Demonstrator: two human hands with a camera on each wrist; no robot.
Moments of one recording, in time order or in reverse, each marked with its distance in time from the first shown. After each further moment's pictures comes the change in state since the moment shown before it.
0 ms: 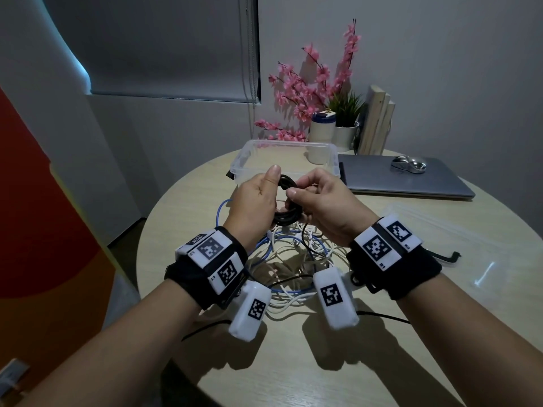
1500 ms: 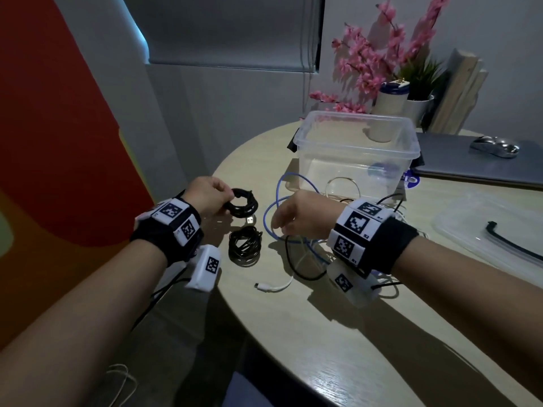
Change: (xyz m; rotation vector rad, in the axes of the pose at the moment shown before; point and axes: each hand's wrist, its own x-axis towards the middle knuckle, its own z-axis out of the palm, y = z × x) left_hand 0.015 -0.089 -0.167 0.291 0.098 -0.543; right_hand 0.034 0.053 0.099 -1.197 -0.547 -0.035
